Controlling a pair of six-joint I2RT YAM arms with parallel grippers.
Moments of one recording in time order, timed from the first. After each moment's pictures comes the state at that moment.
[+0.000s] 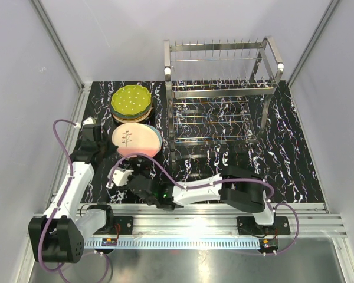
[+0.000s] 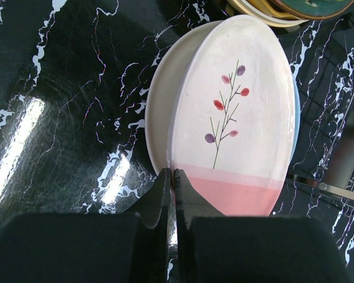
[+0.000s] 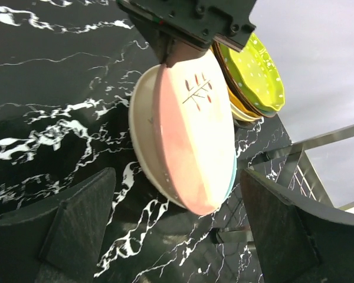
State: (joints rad) left arm -0.02 1.01 0.73 -0.47 -0.04 -0.63; right arm 1.42 2.01 1.27 0.50 0.72 -0.56
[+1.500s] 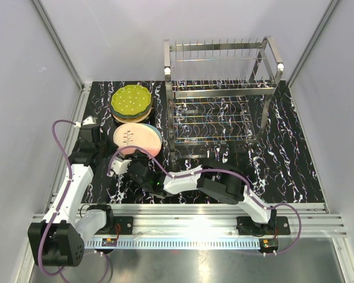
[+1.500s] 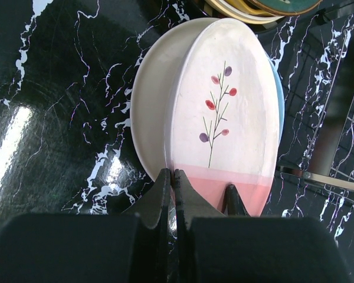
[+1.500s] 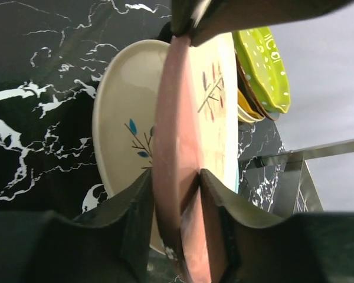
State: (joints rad) left arm -0.02 0.98 0.73 -0.47 0.01 -0.62; right arm 1.29 2.25 1.40 0.58 0.65 -0.70
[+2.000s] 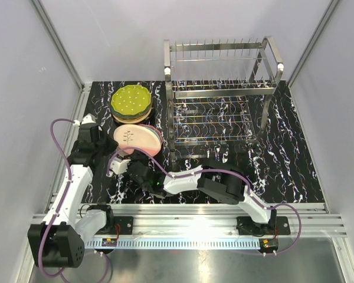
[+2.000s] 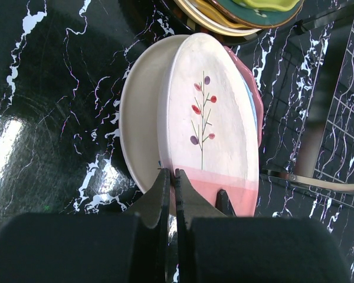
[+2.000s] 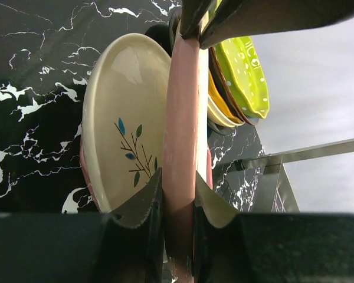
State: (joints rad) left arm -0.01 0.97 0.73 -0.43 0.03 -0.61; right arm 1.29 2.24 1.41 0.62 0.68 -0.78
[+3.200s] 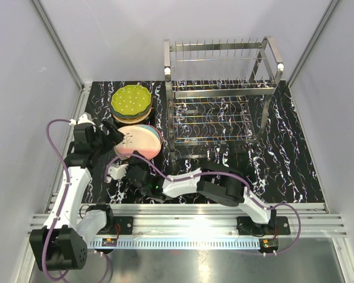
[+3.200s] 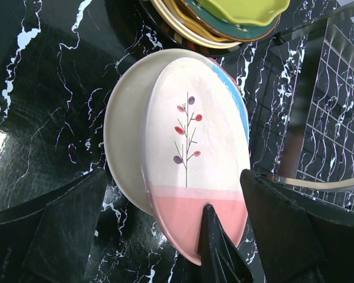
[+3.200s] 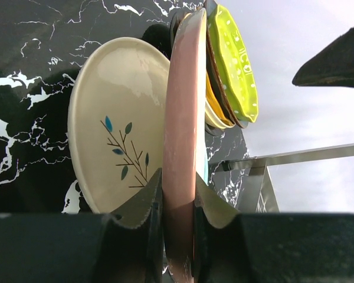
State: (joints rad) left arm 0.05 0.94 0.73 -0.41 0.10 -0.60; right arm 1.32 2.24 1.41 0.62 0.72 -0.87
